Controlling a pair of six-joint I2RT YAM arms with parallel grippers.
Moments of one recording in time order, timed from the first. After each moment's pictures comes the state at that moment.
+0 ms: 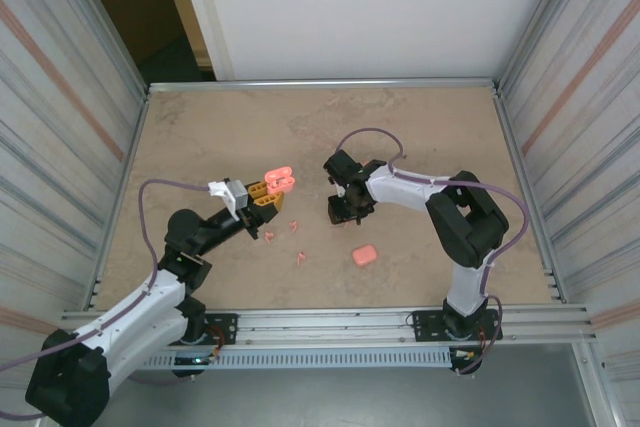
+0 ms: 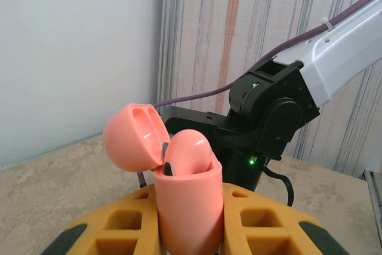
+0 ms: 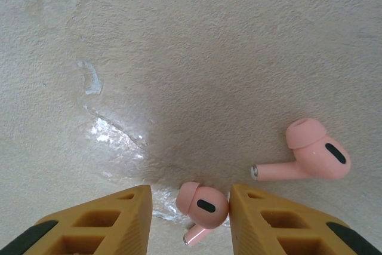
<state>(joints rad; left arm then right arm) -0.49 0.78 0.24 0.73 0.50 -0.16 0.72 1.86 1.19 -0.64 -0.05 0.41</state>
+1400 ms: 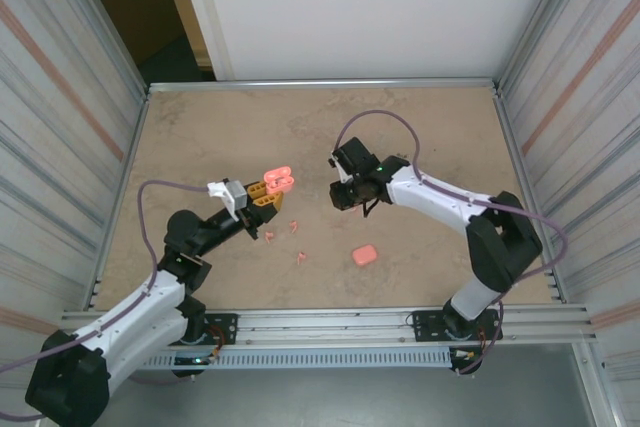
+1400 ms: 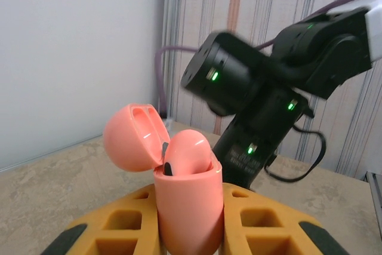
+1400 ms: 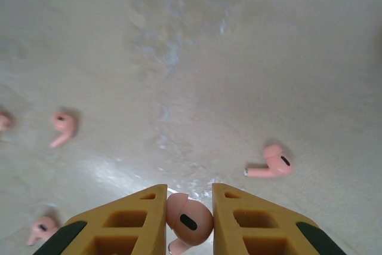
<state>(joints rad) -0.49 0.78 0.24 0.73 0.50 -0.16 0.73 1.60 1.16 -0.58 -0.02 0.31</state>
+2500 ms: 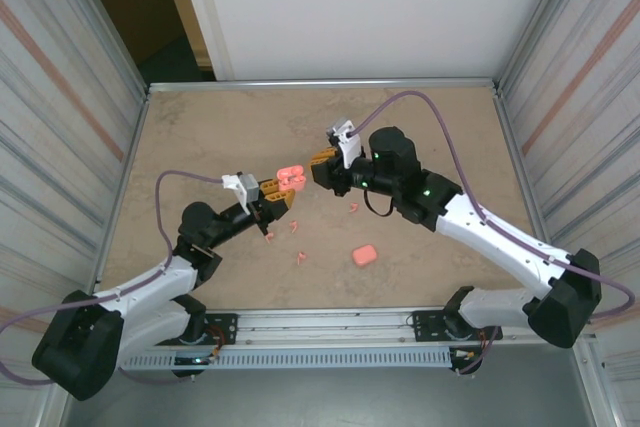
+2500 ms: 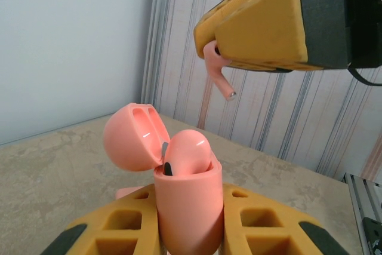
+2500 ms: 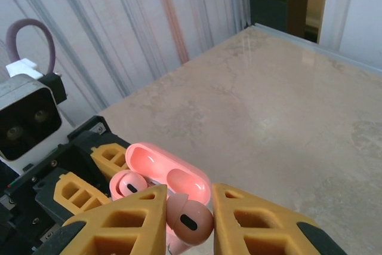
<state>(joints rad) -0.53 1.00 0.26 0.91 0.51 -0.23 0.81 1.24 1.09 -0.14 -0.24 0.16</state>
